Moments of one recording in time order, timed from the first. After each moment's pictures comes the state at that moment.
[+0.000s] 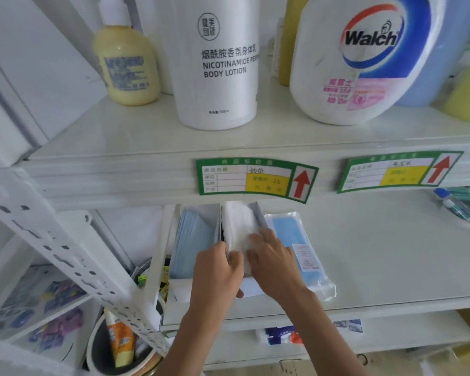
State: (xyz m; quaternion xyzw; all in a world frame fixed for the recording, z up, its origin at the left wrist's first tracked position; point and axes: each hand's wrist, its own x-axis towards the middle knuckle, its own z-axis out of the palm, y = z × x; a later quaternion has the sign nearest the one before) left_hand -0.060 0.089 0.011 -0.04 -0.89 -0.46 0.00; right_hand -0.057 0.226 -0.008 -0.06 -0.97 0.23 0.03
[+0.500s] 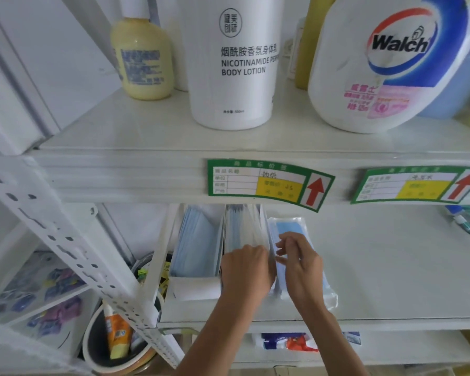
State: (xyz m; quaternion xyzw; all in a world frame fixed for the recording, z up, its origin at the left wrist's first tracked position) left_hand -0.072 0.142 0.002 -0.18 -0.98 -0.10 0.05; right_hand -0.045 0.255 -0.022 -0.14 -0.76 0.59 0.25
